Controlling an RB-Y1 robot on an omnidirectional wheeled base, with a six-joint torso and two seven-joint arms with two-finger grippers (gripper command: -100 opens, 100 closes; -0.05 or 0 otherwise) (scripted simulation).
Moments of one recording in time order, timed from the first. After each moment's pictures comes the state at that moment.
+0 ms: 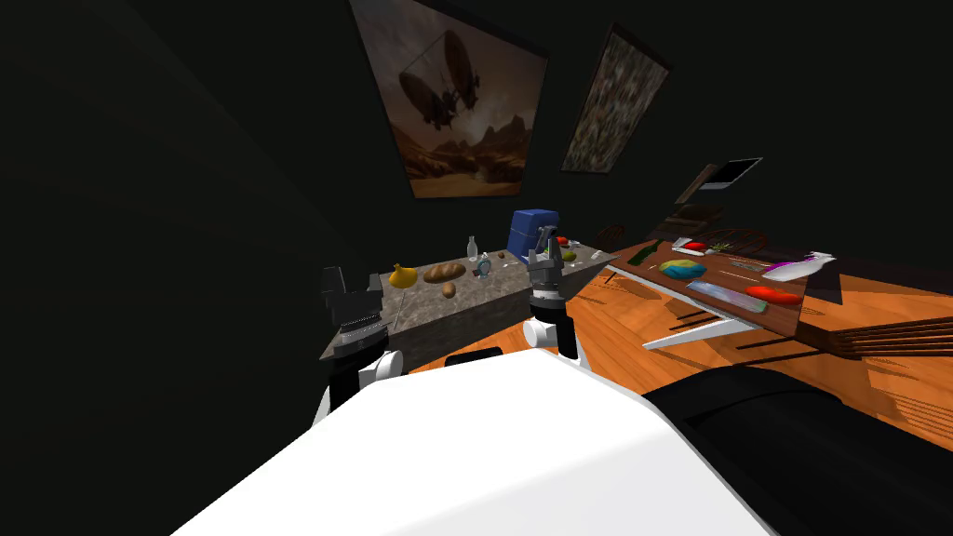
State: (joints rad) left arm 0.52 -0.03 0.02 -2.31 -0.03 -0.51 -0.01; right arm 0.46 0.03 0.05 -2.38 -0.05 -0.39 0.05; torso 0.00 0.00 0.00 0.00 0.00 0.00
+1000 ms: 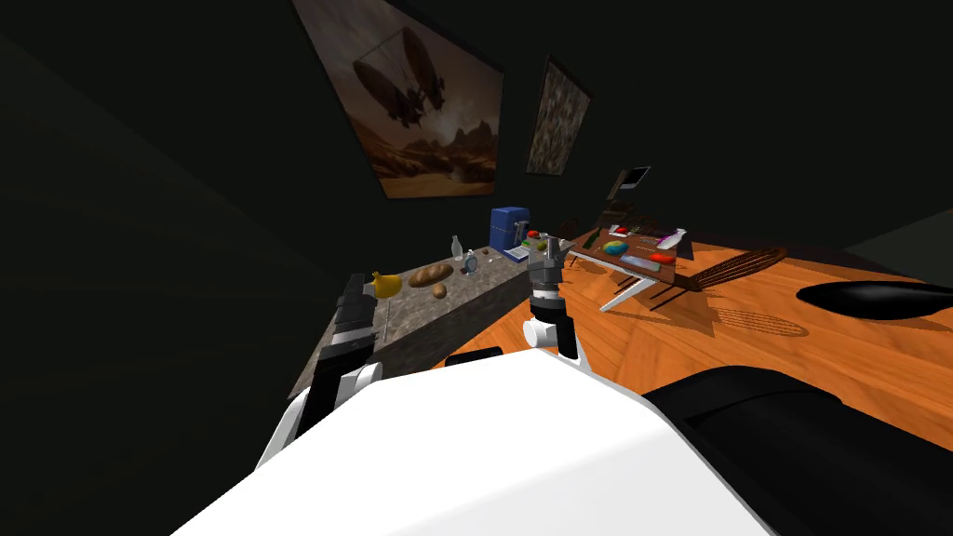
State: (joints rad) left arm 0.56 0.12 0.12 -2.32 -0.06 -0.29 -0.12; right arm 0.46 0.03 0.05 -2.38 -0.05 -0.39 0.05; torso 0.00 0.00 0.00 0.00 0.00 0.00
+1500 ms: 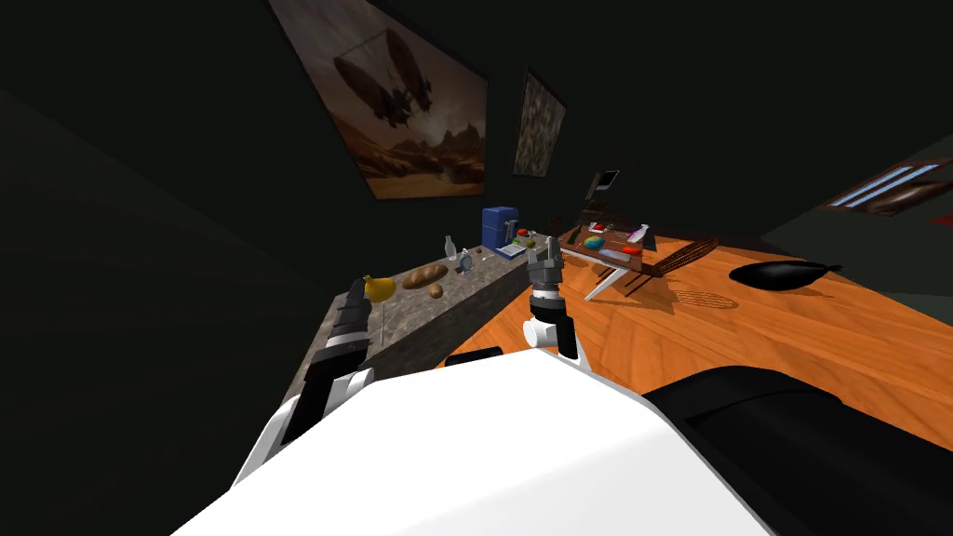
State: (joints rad) left arm 0.59 0.14 0.17 -2.31 -0.07 -0.17 -0.17; right arm 0.46 0.03 0.05 -2.38 -0.05 -0.39 0.05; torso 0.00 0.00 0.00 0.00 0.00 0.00
